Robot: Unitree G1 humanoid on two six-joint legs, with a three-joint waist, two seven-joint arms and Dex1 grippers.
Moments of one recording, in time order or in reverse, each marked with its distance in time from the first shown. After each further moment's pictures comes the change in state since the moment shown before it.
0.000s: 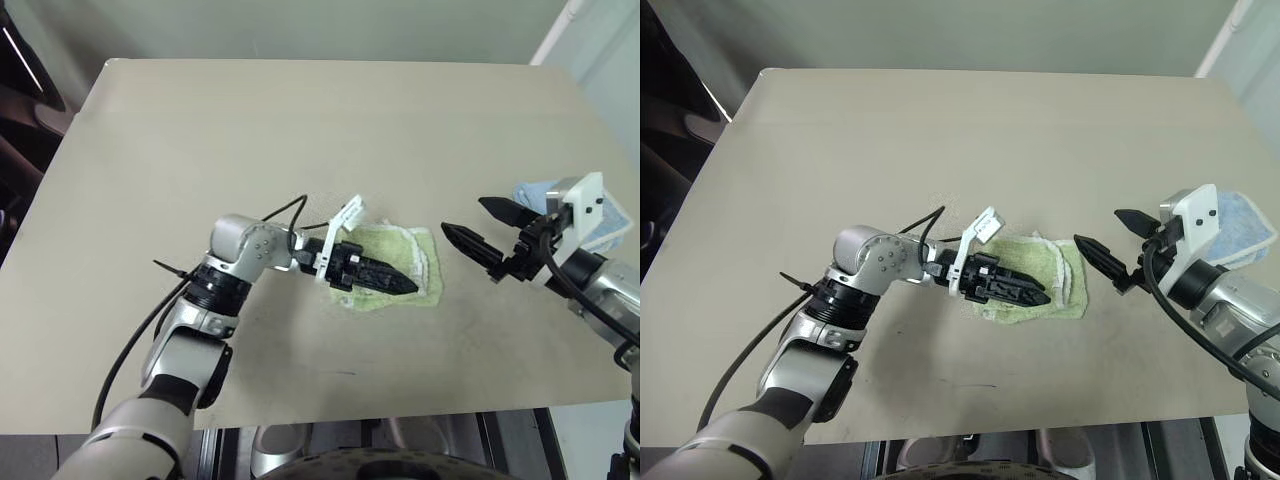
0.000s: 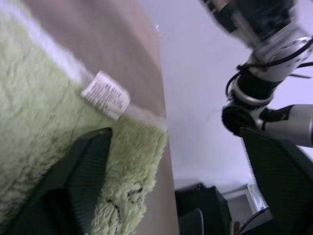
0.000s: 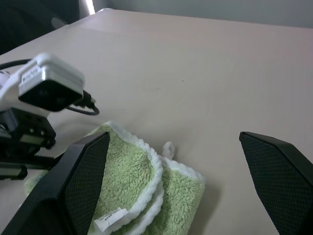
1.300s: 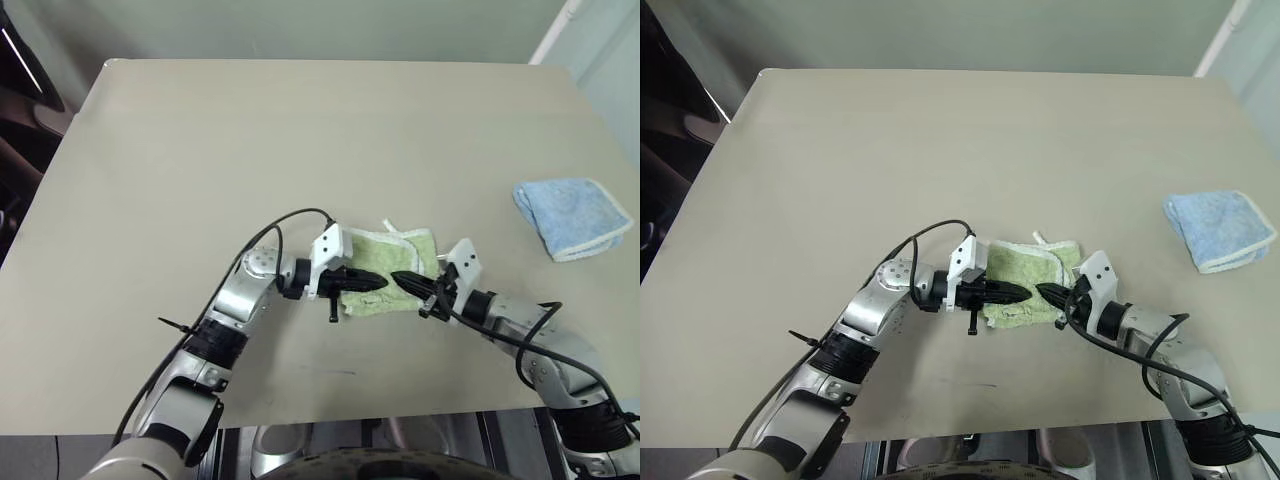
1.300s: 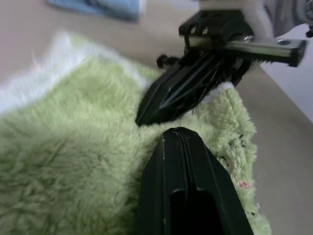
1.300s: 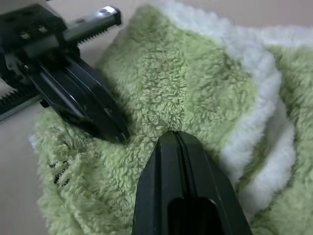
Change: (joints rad) left arm 0.279 -0.016 -0.075 0.025 0.504 -0.929 -0.126; right arm 0.052 0.127 0.497 0.314 -0.371 -0.326 0.159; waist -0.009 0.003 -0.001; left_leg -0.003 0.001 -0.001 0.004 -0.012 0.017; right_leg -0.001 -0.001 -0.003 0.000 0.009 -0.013
